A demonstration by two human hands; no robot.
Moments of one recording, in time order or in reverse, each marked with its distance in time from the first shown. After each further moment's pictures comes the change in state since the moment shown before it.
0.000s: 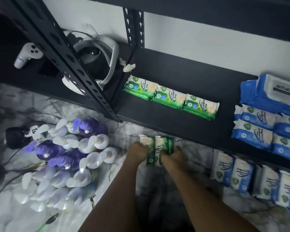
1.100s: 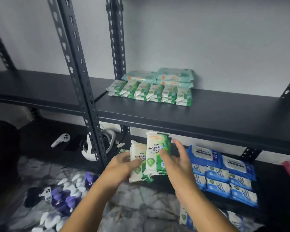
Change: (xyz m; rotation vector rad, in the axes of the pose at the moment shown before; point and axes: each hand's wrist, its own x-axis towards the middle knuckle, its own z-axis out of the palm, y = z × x) left_hand -0.384 0.063 -0.103 -0.483 -0.071 0.767; right_hand -0.305 -0.053 -0.279 0.825 -0.055 -0.748
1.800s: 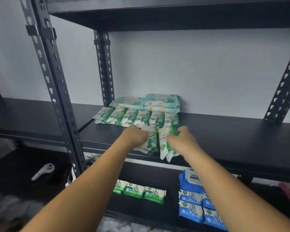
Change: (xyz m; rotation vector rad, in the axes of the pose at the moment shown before) left_hand 0.120 0.168 0.060 0.712 0.113 0.126; right_hand 0.126 -0.126 -0.033 -0.684 0.112 -0.021
